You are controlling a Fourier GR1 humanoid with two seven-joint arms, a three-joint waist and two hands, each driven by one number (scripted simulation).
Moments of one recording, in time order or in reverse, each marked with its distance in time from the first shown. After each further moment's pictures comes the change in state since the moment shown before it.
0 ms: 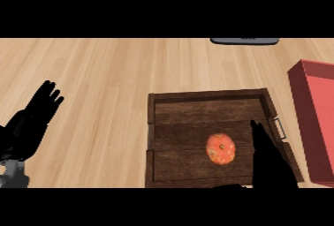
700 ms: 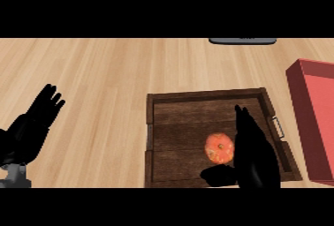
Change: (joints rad) left arm 0.029 -0.031 0.008 -0.028 -0.027 0.003 0.016; right arm -0.166 0.005 -0.006 0.144 -0.019 -0.001 0.007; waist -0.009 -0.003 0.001
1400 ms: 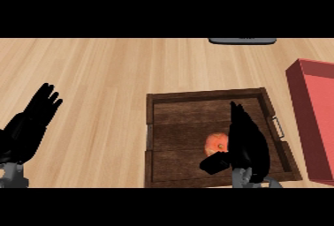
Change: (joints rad) left arm -0.007 -0.002 0.028 0.010 -0.003 -0.028 0.003; right arm -0.069 -0.001 -0.053 0.137 -0.053 0.008 0.005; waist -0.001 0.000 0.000
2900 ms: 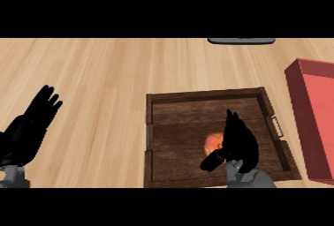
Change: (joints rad) left arm 0.014 -0.041 0.032 -0.005 -0.043 -0.030 0.005; right arm 0.015 0.001 -0.033 0.193 -0.038 -0.035 -0.045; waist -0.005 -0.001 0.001
